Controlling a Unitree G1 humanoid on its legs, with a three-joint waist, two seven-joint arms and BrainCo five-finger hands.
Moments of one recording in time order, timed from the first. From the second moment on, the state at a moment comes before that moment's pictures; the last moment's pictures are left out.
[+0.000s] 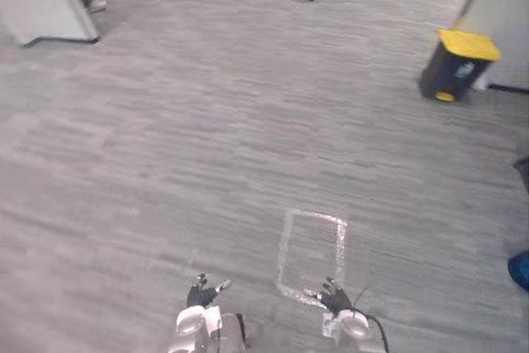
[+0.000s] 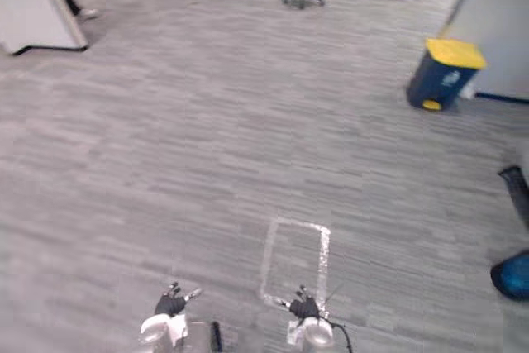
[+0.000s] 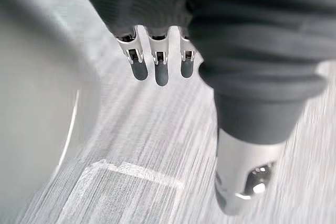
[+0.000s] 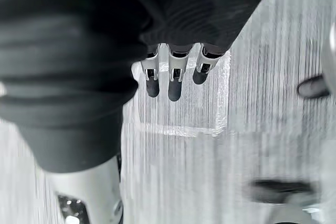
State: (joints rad) left arm 0.03 -0.01 0.16 0.96 -0.08 -0.08 0.11; right arm 0.02 0.04 0.00 0.96 0.12 -0.08 -0.09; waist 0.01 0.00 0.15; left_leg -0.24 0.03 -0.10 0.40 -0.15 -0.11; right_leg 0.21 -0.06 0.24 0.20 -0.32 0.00
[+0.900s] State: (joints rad) left arm 0.03 -0.05 0.18 0.98 -0.08 -0.08 0.08; right arm 0.03 0.00 -0.01 0.92 0.12 -0.09 -0.08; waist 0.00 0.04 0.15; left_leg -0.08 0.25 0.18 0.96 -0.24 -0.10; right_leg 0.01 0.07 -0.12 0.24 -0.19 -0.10
